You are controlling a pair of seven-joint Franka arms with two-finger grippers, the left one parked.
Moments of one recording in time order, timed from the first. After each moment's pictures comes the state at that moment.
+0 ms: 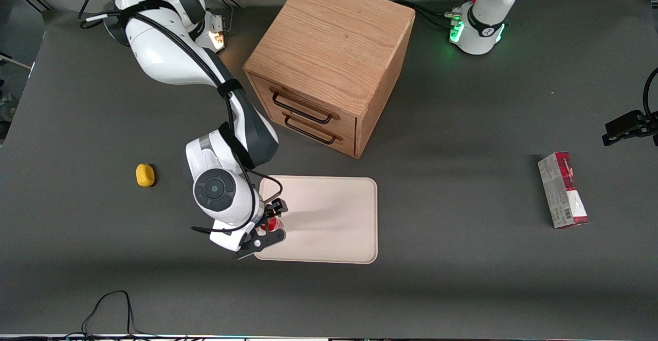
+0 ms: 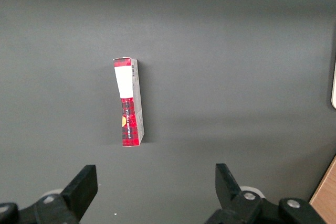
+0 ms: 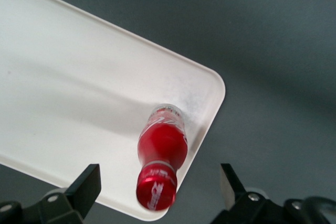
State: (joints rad) arm 0.45 0.91 -0.02 -0.89 -0.01 1.79 0.07
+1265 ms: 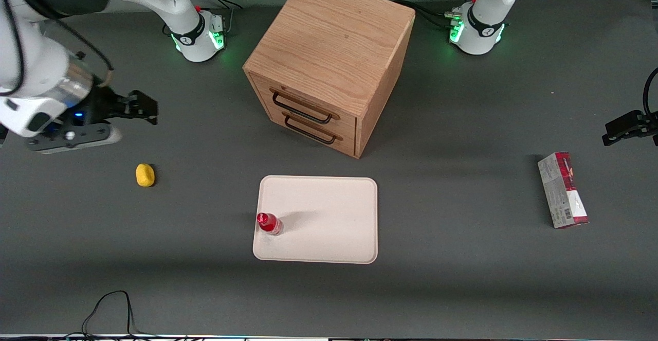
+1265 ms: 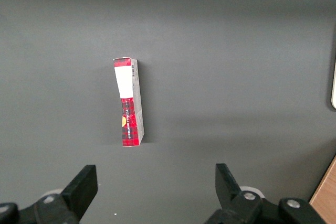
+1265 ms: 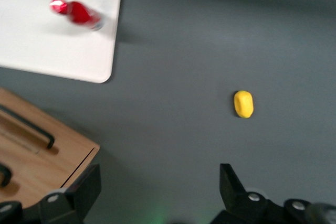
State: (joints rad) arm 0.31 0.11 -0.15 -1.45 0.00 1.48 0.07
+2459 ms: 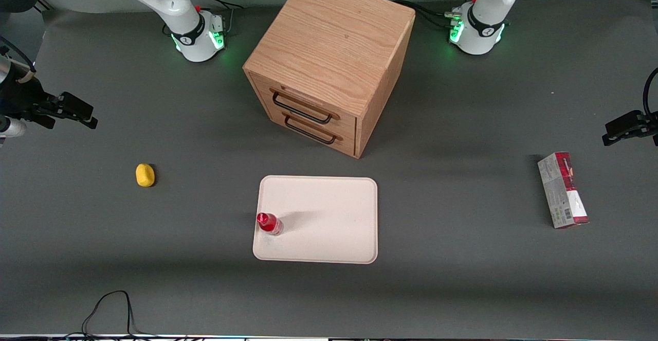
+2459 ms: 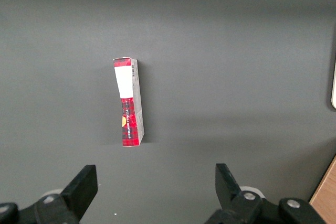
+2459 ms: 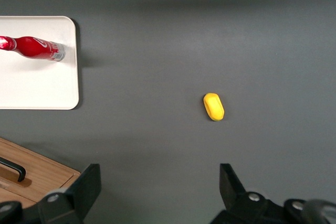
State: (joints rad) arm 0.11 -0.05 -0.11 -1.66 0.00 1.63 0.05
